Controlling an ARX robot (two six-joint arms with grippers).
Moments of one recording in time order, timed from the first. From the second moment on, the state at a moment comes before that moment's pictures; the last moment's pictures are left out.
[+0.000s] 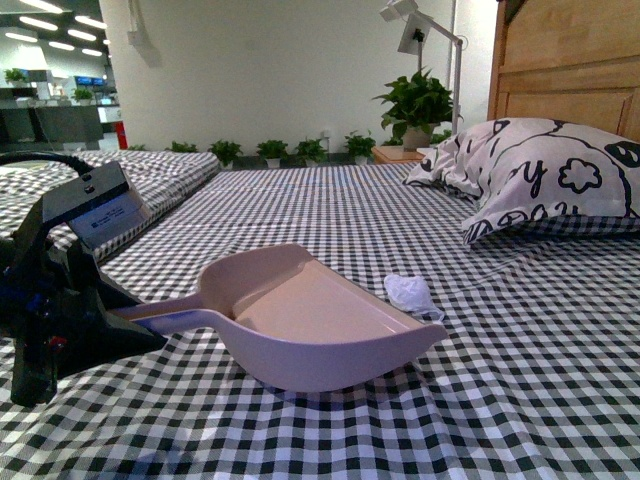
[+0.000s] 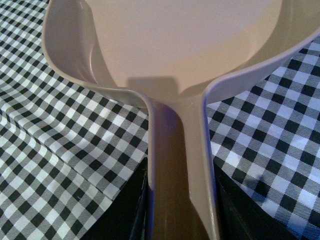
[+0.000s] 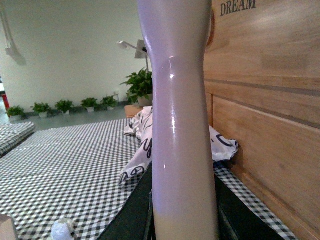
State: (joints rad) left arm -0.02 1.75 1.16 -0.23 0.68 0.91; right arm -0.08 0.52 0.46 0.35 0.01 0.09
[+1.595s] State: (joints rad) left arm -0.02 1.87 1.27 -0.35 0.66 0.98; right arm 0.07 1.87 1.22 0.04 0.16 -0.24
